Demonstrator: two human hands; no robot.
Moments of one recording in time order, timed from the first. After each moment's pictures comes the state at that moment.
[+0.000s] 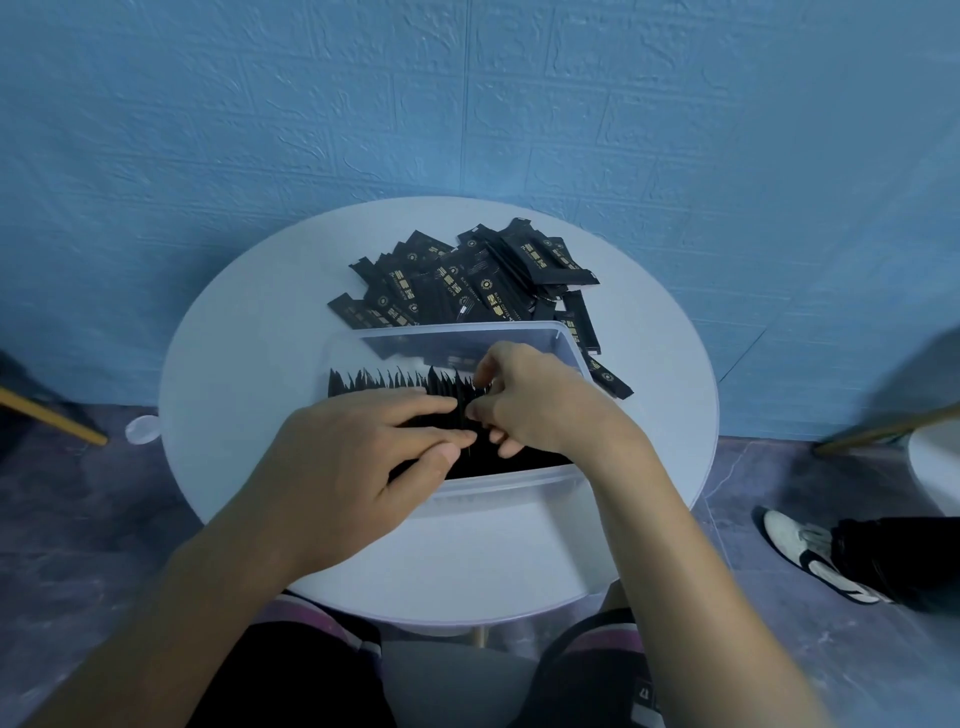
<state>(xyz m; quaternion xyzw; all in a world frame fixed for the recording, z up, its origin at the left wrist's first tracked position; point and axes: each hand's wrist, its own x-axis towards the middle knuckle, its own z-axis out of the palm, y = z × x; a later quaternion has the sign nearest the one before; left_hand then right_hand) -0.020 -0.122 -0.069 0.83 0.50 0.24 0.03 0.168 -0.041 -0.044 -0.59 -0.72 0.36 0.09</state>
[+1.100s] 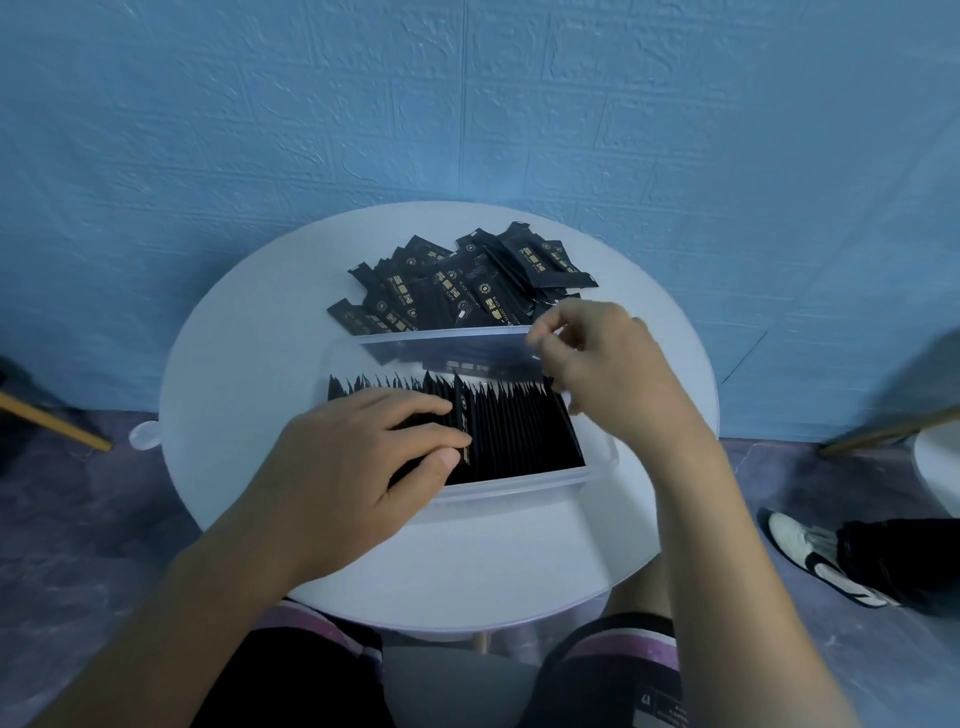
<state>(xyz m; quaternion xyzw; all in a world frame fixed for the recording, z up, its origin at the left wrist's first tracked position) -0.019 -0.123 -0.065 0.83 0.52 0.21 0.03 0.212 -0.037 -0.028 -0.57 -0.71 0.25 0.32</state>
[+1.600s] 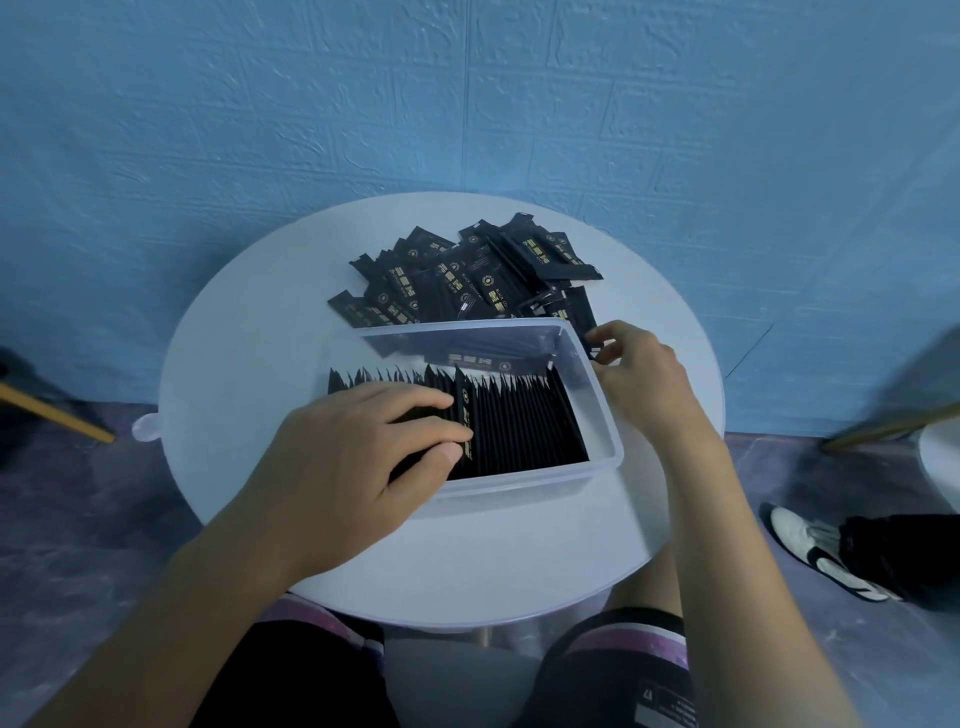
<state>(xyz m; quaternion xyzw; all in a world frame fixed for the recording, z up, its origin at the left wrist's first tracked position) -0.018 -0.124 -0.064 0.82 0.53 0.22 0.03 0.255 0.001 -0.084 -0.69 -0.65 0.22 0.24</state>
